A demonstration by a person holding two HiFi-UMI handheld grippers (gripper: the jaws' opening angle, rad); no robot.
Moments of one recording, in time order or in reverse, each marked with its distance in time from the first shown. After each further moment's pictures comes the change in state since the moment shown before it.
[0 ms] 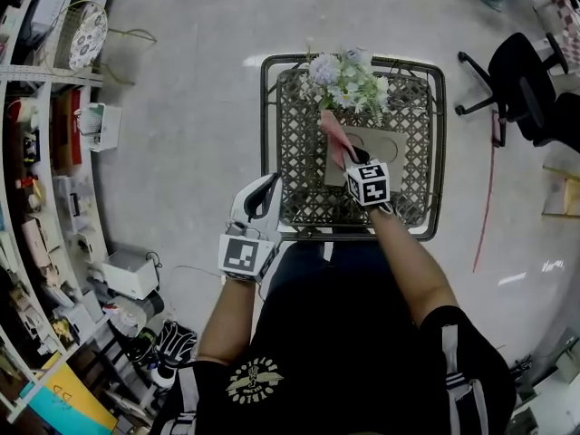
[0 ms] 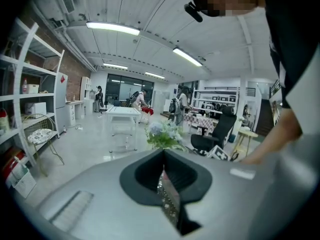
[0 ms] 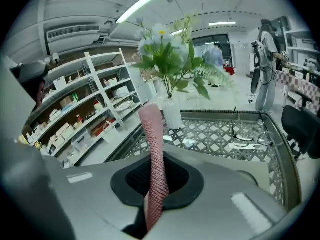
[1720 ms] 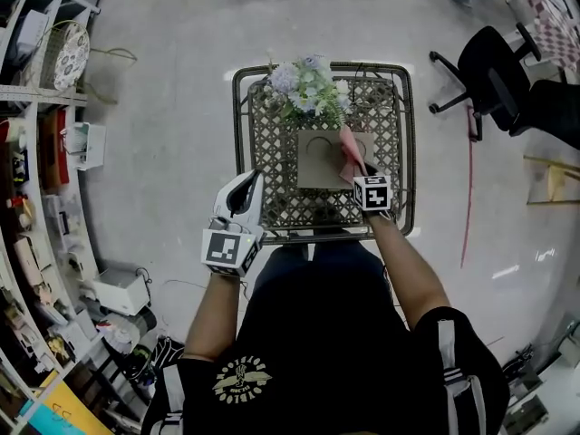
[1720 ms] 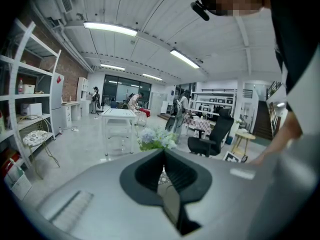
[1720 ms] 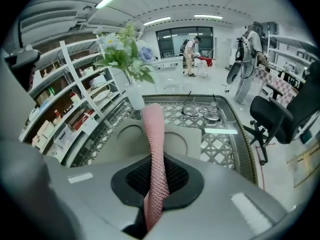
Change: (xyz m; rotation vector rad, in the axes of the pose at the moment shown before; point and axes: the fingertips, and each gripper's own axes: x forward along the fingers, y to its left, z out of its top) left arm 0.015 -0.027 0.022 0.010 -0.018 -0.034; right arm -0.074 -0.098 -0.075 0.096 0.164 -0.223
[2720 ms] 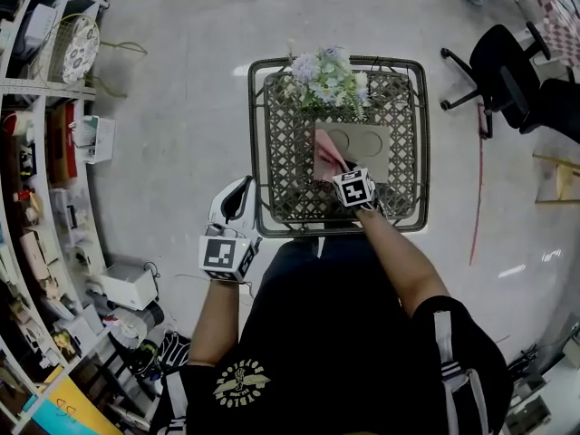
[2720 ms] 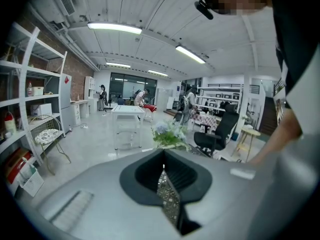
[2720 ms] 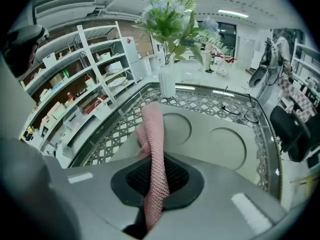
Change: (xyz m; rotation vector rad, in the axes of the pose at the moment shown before) left arm 0.012 0.026 -0.035 -0.019 0.057 0.077; right arm 0.079 0.044 -0.015 -0.167 0.088 0.095
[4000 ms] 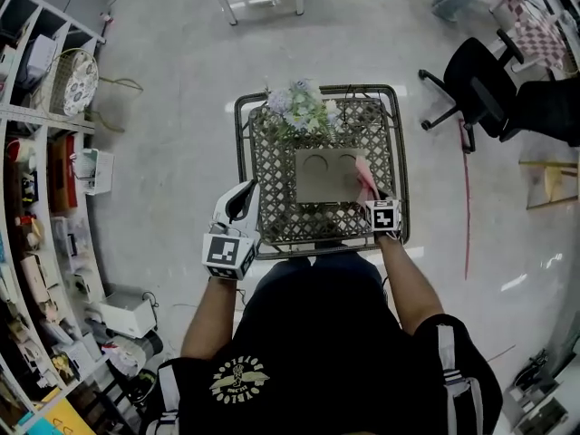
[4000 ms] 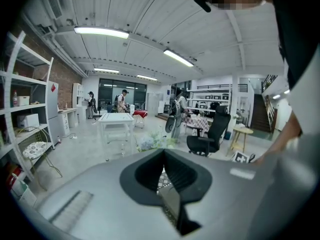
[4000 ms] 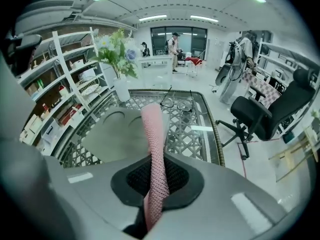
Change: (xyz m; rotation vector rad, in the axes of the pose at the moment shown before) left arm 0.007 -0.048 0.056 0.087 -0.046 -0.091; right arm -0.115 -0.117 -0.064 0.179 -0.025 -0.229
